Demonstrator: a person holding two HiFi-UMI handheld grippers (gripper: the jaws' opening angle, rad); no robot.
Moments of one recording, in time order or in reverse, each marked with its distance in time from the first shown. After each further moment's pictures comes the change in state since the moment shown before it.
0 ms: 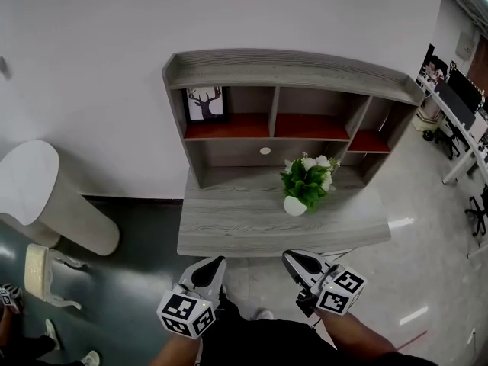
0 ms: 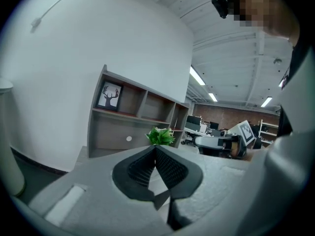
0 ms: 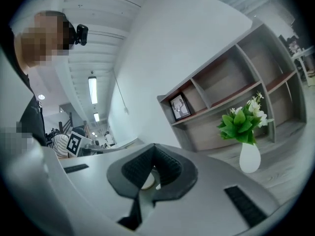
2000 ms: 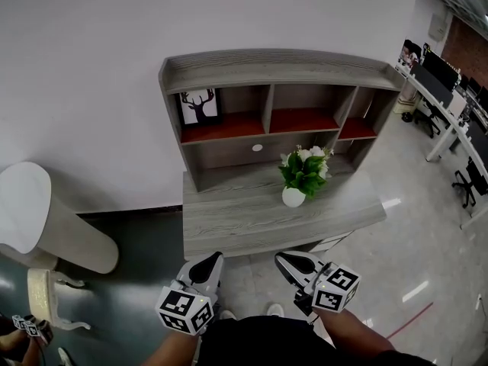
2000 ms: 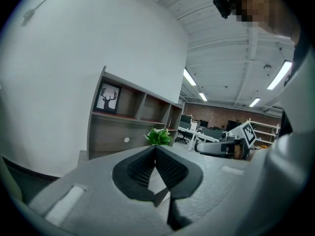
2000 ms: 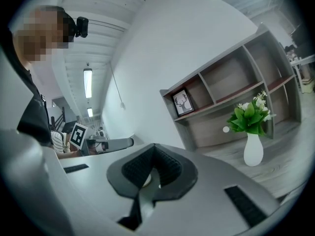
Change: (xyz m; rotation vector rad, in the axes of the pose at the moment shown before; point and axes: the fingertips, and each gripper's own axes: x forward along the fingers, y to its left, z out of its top) left arm -0.033 0.040 0.019 0.032 0.026 -0.119; right arm 0.034 0.058 -0.023 -0.027 0.046 -0.096
